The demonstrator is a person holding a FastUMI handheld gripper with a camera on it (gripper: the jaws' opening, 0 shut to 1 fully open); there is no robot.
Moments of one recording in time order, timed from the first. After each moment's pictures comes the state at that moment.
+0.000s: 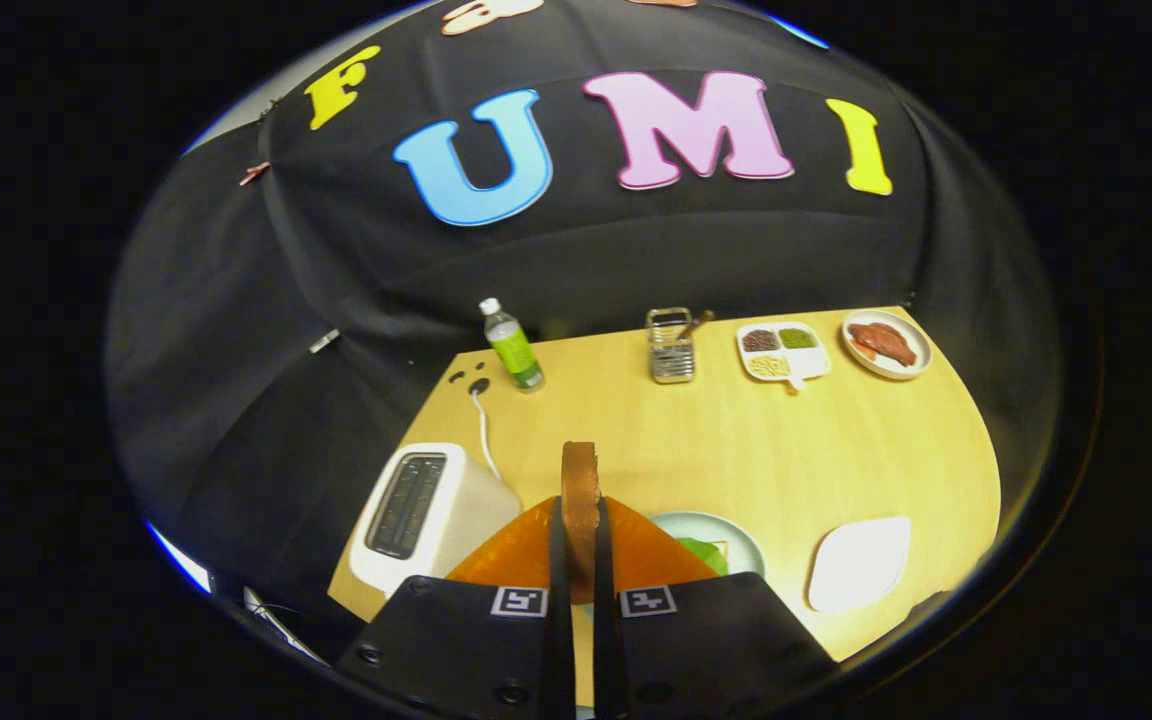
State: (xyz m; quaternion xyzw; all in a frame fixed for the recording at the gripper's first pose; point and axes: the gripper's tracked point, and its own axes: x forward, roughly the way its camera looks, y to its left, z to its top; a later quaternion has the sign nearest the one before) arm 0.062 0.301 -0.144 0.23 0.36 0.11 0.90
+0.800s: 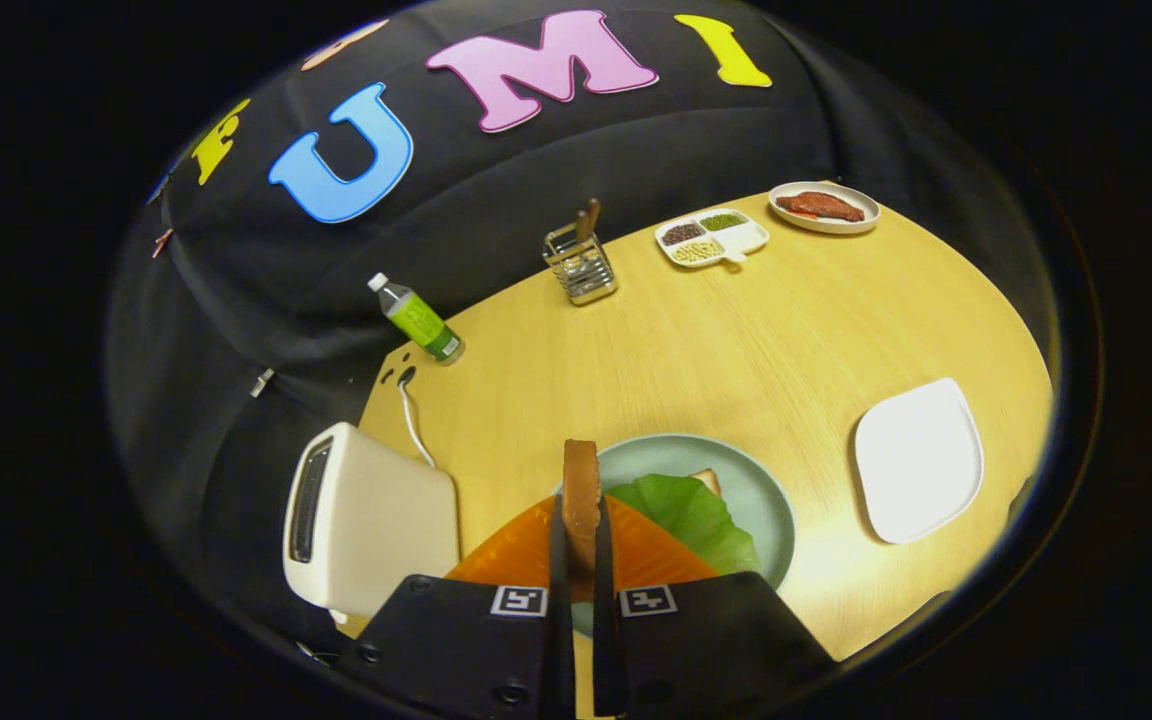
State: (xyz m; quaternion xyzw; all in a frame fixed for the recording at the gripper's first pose) arm 0.041 0.306 -0.275 0.32 0.42 0.02 0.85
